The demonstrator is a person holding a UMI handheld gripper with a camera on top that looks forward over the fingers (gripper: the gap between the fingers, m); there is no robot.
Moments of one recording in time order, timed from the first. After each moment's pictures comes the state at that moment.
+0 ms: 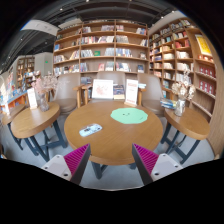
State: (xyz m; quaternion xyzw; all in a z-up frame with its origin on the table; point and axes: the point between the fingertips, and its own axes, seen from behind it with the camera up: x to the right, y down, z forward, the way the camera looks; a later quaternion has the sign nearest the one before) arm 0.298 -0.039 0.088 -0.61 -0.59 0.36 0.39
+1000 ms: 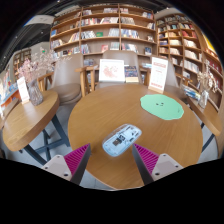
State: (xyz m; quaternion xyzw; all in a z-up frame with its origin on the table) arm 0.147 -0.158 -0.012 -0.64 -0.62 0.31 0.32
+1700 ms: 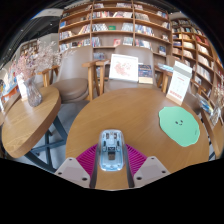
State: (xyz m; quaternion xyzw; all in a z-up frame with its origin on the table) arm 0.046 -0.185 -0.013 -0.61 -0.67 0.30 0.29
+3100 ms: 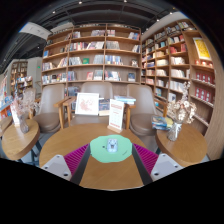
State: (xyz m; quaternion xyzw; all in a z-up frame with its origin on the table) arm 0.139 0.074 0.182 -0.61 -0.56 0.36 0.43
